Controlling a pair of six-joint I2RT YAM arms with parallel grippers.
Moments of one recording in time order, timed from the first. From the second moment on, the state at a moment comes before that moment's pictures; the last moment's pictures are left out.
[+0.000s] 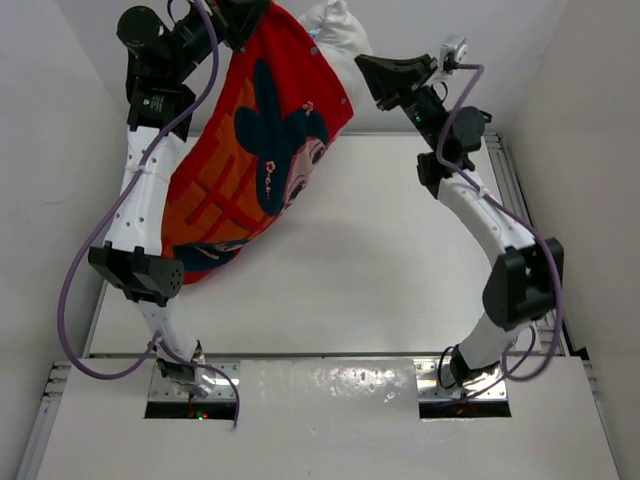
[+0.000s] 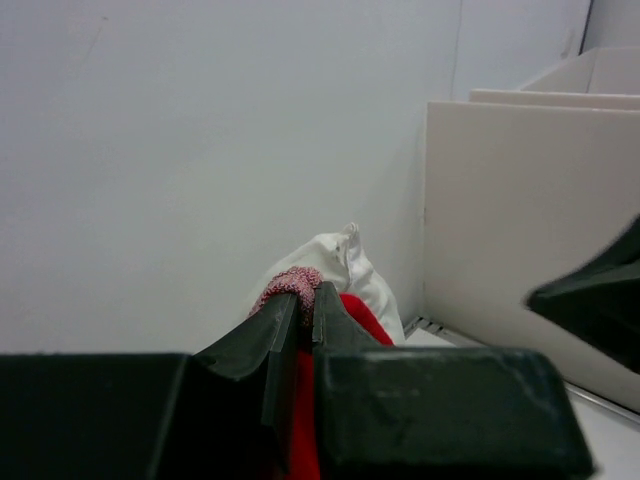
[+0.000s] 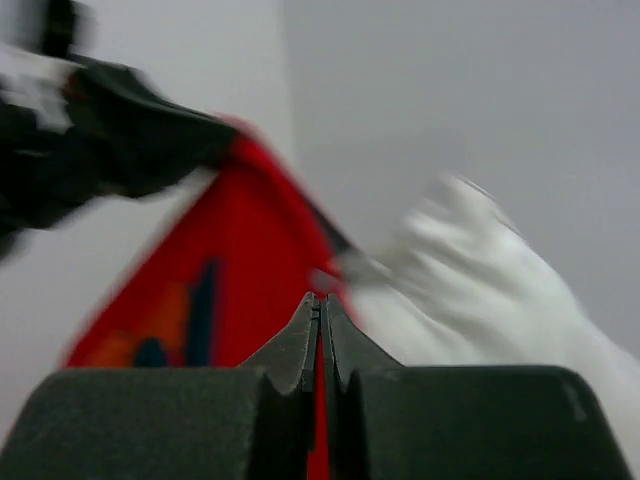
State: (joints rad) left arm -0.16 1.82 2.30 0.00 0.59 -0.14; right arm 0.26 1.74 1.45 1.01 -0.46 0.53
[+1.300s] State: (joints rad) left arm -0.23 1.90 2.29 -0.03 0.68 -0.11; right arm 0.39 1.92 1.66 0.50 -0.85 0.39
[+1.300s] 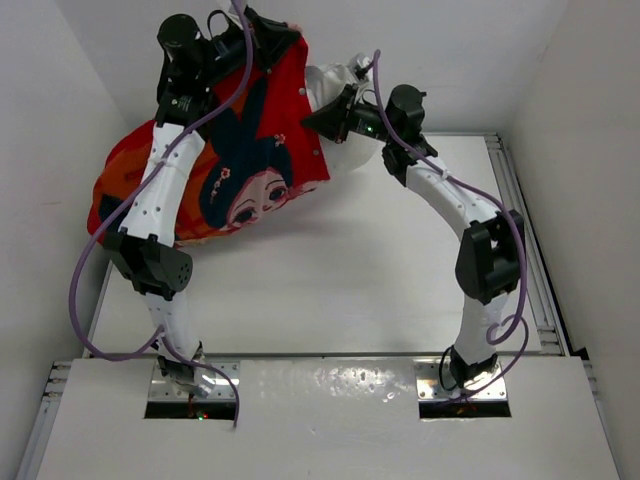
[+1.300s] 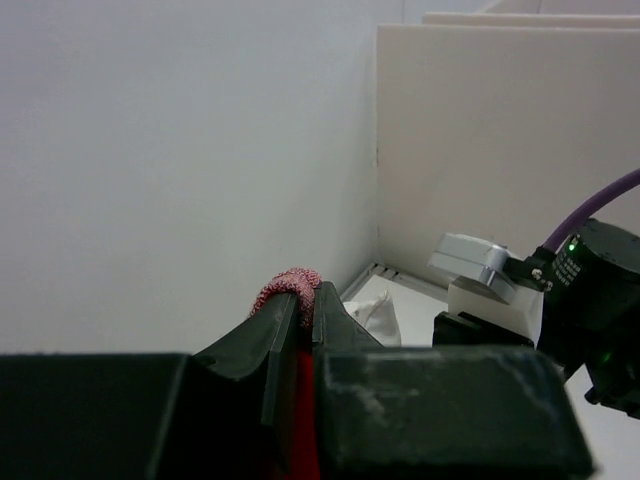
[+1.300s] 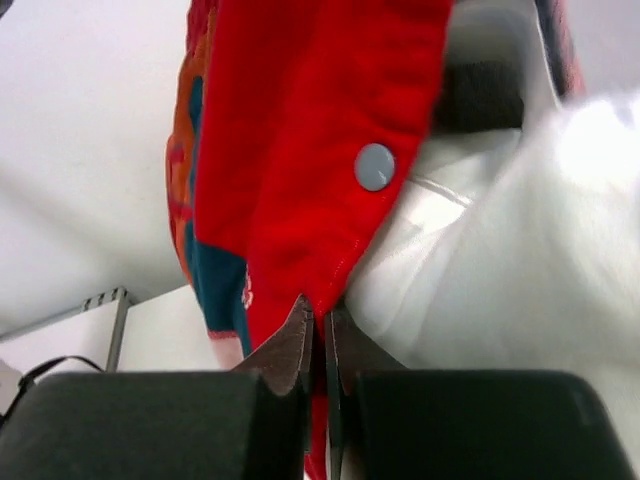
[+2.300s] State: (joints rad) left arm -0.26 1.87 2.22 0.06 0.82 -0.11; right arm 0.68 1.59 1.59 0.00 -0.17 -0.41
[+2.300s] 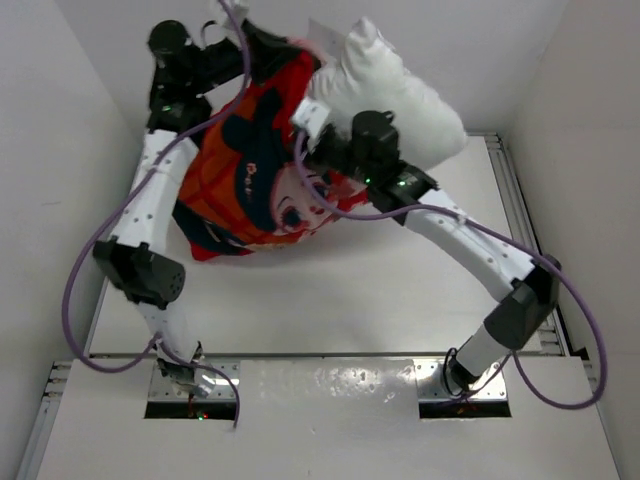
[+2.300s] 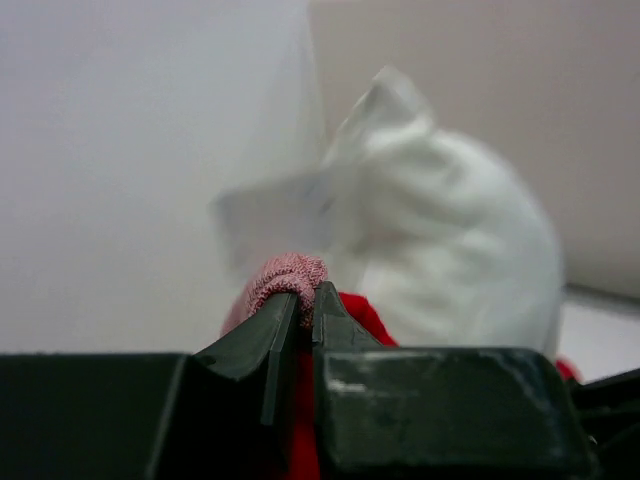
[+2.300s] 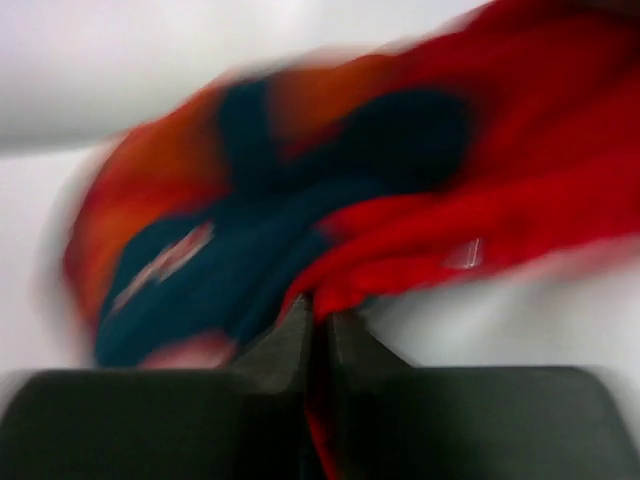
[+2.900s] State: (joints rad) left arm 0.06 1.49 1.54 -1.11 0.91 1.10; right arm 0.39 1.60 1.41 0.18 -0.95 0.21
